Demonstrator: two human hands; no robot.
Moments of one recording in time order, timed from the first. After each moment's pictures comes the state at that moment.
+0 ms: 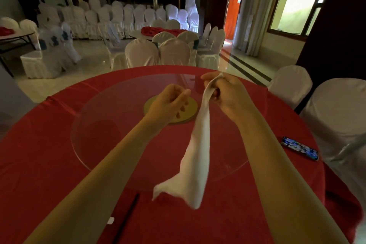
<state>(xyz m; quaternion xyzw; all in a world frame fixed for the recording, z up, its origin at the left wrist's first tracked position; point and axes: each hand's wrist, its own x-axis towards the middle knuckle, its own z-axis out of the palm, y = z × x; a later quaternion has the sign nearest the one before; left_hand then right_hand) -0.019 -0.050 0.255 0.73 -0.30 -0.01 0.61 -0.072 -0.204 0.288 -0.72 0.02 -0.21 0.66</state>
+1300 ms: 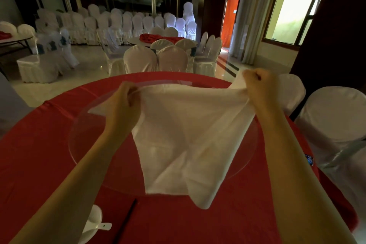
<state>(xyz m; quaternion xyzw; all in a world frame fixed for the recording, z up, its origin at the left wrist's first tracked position) 0.012 0.022 0.251 0.79 -0.21 0.32 0.47 -0.092 -0.241 0.313 -0.79 0.16 -0.44 0.39</state>
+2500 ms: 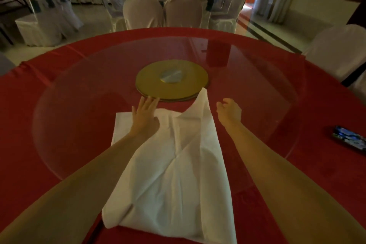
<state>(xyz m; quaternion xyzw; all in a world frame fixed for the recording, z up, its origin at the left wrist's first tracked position) 0.193 -0.079 -0.032 0.96 -0.17 0.04 0.21 0.134 -0.317 -0.013 -0.84 0.29 -0.17 0.43</state>
